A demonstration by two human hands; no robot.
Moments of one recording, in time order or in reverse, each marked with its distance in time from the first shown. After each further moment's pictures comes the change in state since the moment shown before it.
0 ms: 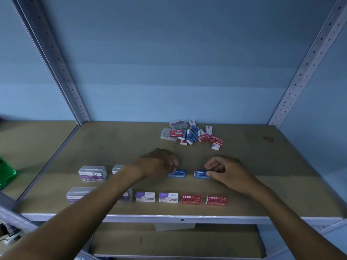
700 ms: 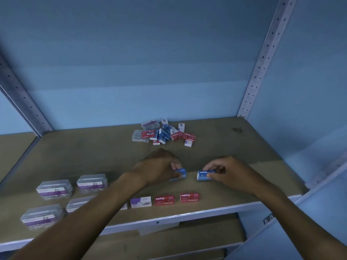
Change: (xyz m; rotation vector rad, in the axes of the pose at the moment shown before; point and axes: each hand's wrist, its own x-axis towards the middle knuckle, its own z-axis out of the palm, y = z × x) left_hand 0.039 0.058 0.039 0.189 0.038 0.311; right_hand -0.051 0.026 -0.056 -0.159 -0.017 0.069
